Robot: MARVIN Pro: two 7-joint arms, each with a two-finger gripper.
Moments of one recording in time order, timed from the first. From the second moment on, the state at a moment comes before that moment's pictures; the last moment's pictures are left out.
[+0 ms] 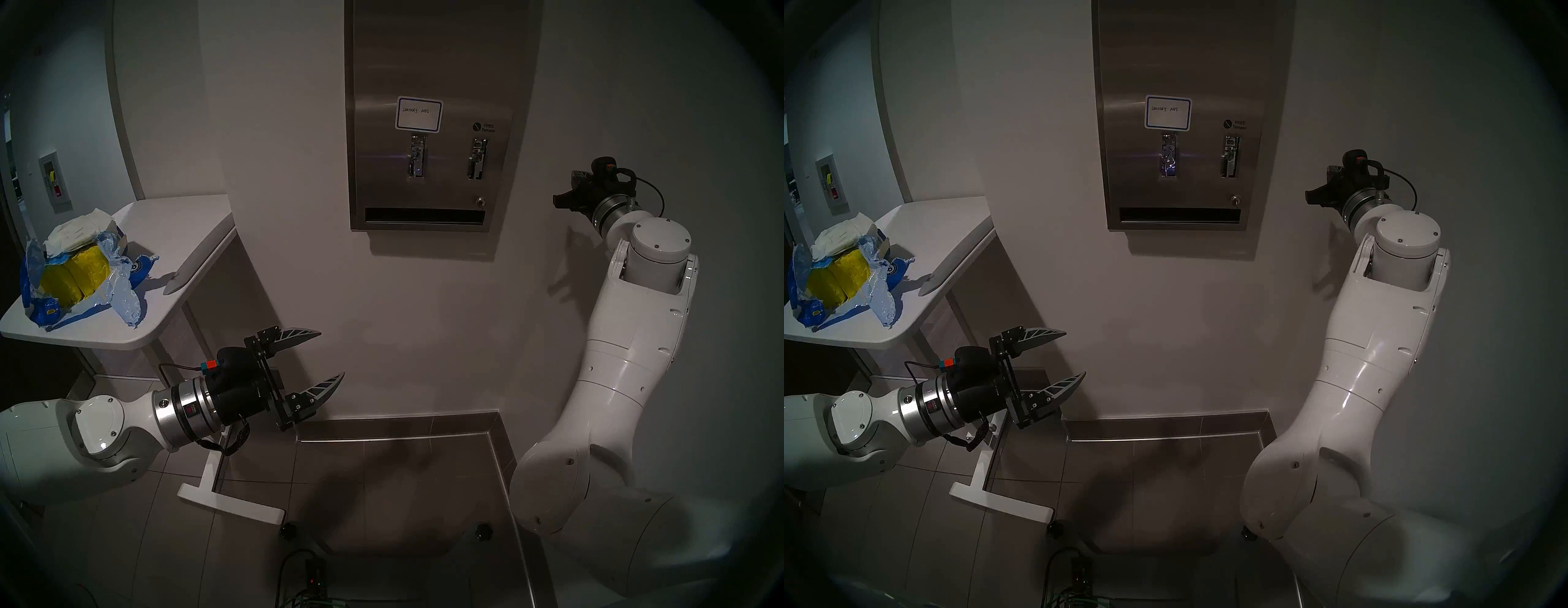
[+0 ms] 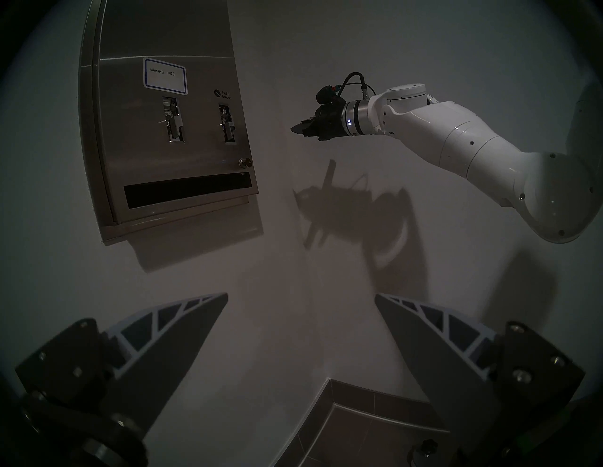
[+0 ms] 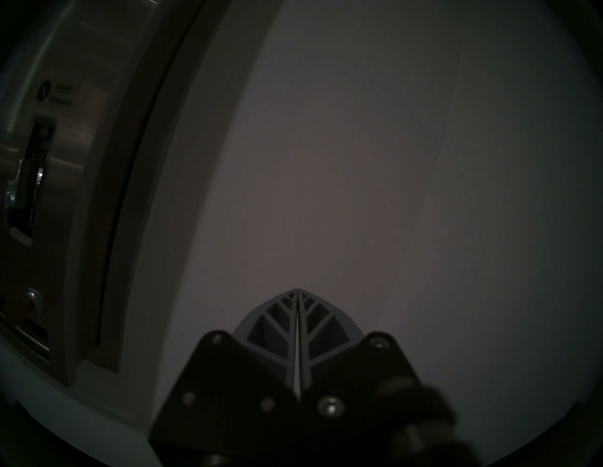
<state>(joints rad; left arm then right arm) 2.19 -0.10 -1.47 -2.04 -0.89 -0.64 -0.27 -0.97 -1.69 2.07 -1.76 -0.68 0.31 0.69</state>
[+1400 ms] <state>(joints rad) 2.23 -0.10 -1.66 -1.95 -0.90 -0.53 -0.08 -1.12 -1.79 2.11 -2.03 -0.64 0.34 0.82</state>
